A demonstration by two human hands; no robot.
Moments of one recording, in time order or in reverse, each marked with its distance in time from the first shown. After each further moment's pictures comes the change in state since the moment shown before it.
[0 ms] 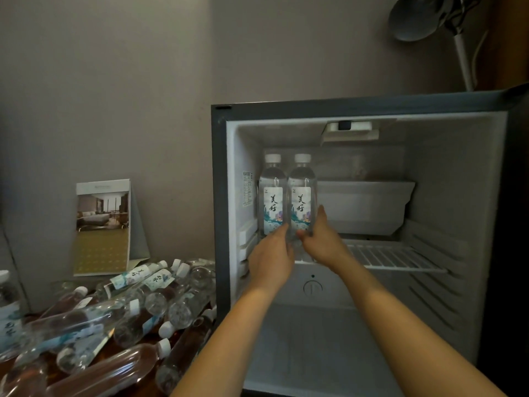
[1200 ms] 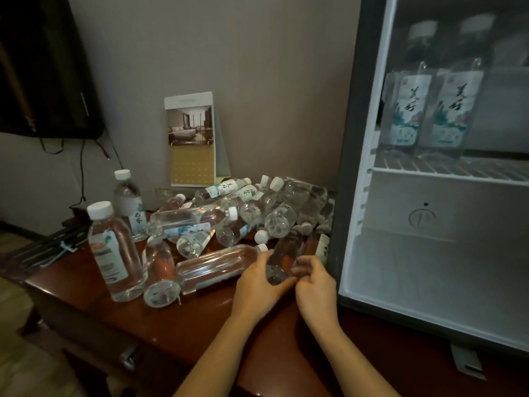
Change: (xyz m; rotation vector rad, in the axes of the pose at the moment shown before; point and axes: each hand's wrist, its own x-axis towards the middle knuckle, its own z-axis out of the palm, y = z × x) left_hand -0.187 -0.205 -0.039 -0.023 -0.153 -0.500; right_hand -0.175 -0.017 0.232 0.328 -0.136 0.298
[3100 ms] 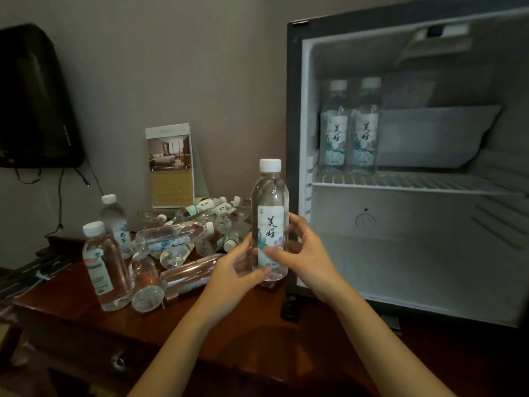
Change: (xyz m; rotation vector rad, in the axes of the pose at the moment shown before) left_hand -0.066 0.091 -0.078 -0.619 -0.237 0.201; right_hand -0.036 -0.073 -0.092 0.309 -0.320 -0.302
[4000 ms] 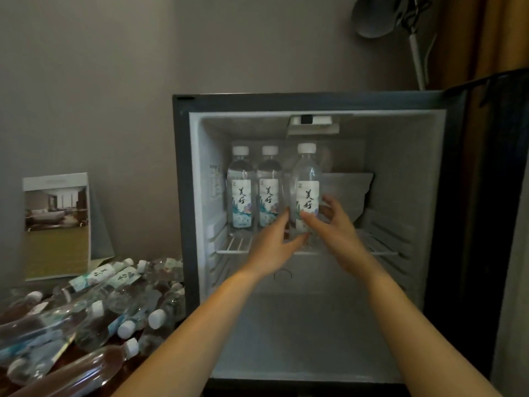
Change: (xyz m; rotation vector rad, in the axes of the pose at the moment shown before) left_hand 0.187 0.089 0.177 0.226 -0.201 0.327; right_hand 0.052 -0.075 -0.209 -0.188 0.496 -0.120
